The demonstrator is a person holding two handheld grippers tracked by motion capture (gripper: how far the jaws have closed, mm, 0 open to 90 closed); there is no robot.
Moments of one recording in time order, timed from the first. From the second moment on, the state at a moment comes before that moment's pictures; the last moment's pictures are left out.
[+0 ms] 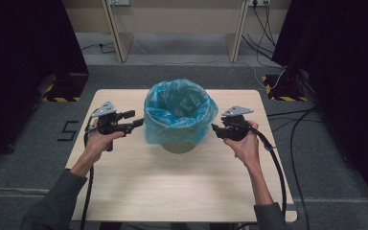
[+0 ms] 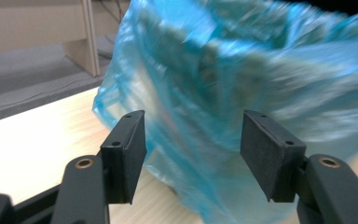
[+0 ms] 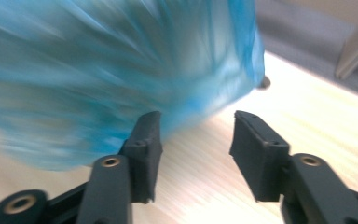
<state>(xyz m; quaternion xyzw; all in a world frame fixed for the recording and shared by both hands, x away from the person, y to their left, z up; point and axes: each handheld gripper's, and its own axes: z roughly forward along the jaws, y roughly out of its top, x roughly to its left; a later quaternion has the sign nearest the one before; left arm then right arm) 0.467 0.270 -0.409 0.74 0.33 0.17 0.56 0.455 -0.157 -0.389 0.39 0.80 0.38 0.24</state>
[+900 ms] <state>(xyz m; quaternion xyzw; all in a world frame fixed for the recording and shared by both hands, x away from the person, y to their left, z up) 0.444 0.231 -0.443 0.77 0.28 0.14 0.55 0.414 -0.102 -0.412 0.30 0.84 0.40 0.21</state>
